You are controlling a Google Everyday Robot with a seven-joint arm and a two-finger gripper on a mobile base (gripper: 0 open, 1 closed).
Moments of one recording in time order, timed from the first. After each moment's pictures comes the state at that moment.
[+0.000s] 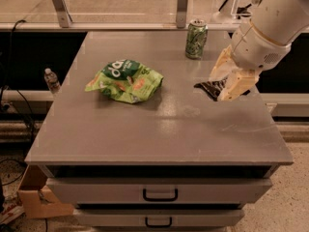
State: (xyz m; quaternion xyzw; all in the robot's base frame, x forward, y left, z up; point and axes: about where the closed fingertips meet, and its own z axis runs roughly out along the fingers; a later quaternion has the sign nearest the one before) arm 0.506 -0.160 0.921 -0.77 0.61 0.02 0.17
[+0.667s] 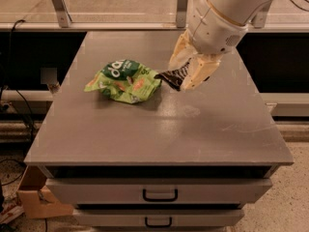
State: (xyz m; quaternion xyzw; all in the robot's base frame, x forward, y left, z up) arm 0.506 -0.073 0.953 -0.84 0.51 0.04 0.20
